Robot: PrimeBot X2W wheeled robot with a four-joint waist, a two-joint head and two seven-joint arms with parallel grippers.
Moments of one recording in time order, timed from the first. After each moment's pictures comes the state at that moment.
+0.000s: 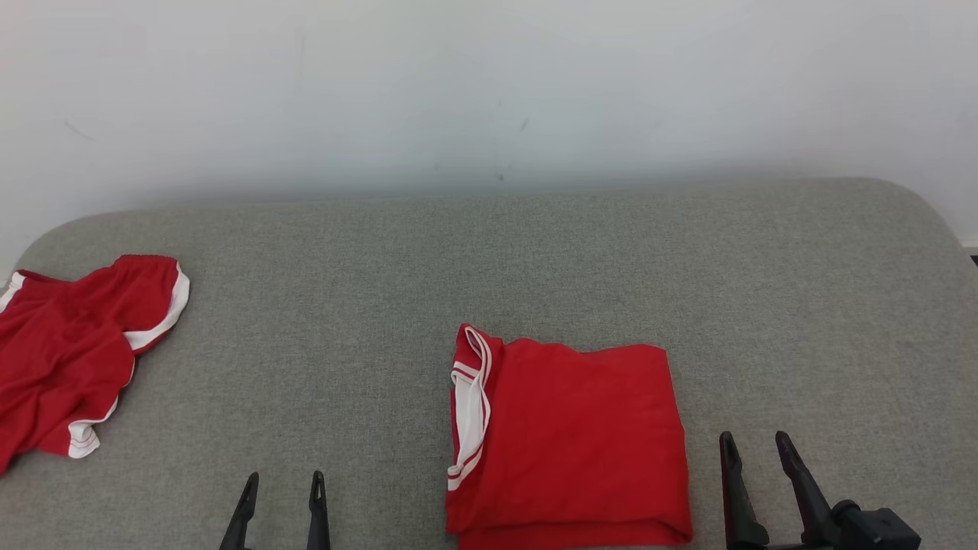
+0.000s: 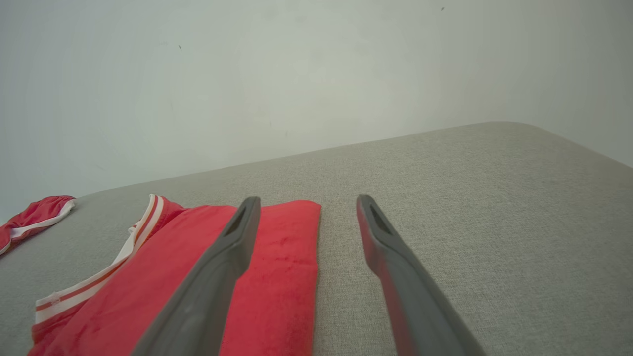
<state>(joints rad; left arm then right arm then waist) 0.08 0.05 -0.09 0.16 -0.08 0.01 -0.26 0.08 -0.05 -0.02 0.16 0.20 0.13 -0.26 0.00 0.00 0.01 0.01</state>
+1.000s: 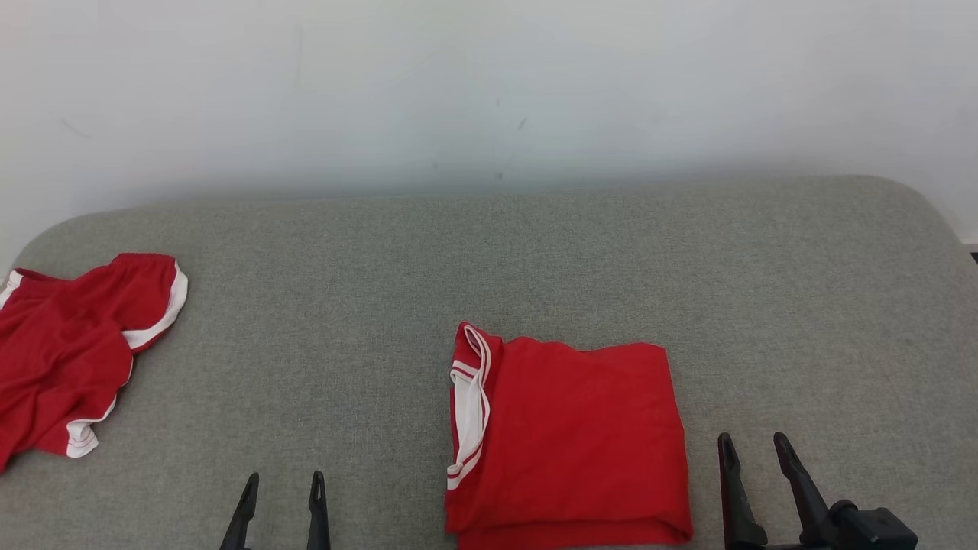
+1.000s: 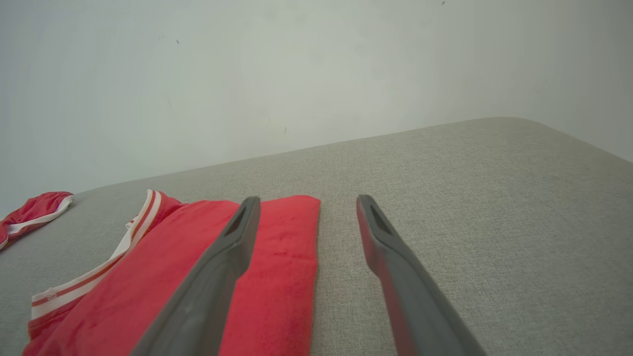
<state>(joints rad) 0.08 0.05 -0.09 0.16 -0.09 0.01 -0.26 0.07 -0.05 -0.02 0.17 0.20 0.13 -0.26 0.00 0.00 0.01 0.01</state>
